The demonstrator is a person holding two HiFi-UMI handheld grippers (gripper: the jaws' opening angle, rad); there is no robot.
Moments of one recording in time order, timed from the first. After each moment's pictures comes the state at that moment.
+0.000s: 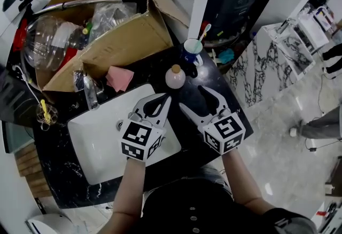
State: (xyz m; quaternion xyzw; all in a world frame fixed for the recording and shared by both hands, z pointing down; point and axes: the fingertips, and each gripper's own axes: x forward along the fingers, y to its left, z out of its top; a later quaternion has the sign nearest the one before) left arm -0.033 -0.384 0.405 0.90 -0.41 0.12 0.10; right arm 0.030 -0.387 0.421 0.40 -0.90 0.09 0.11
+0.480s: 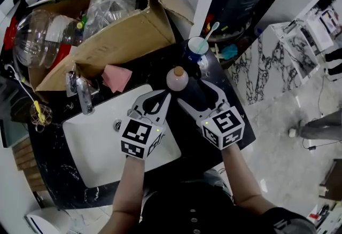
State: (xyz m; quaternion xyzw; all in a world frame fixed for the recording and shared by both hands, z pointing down) left arm -0.037 -0.421 0.431 0.89 -0.42 0.13 0.11; right arm 0.021 -0.432 0.448 0.38 -0.91 0.10 0.14
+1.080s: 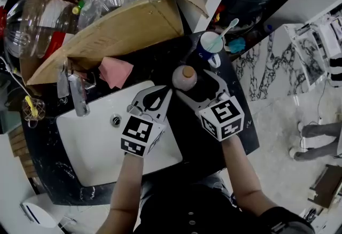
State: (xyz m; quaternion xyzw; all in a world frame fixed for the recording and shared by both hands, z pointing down) left arm -0.052 -0.449 0.476 0.88 -0.43 0.14 0.15; right arm -0.001 -0.479 0.493 0.35 -0.91 0.12 0.20
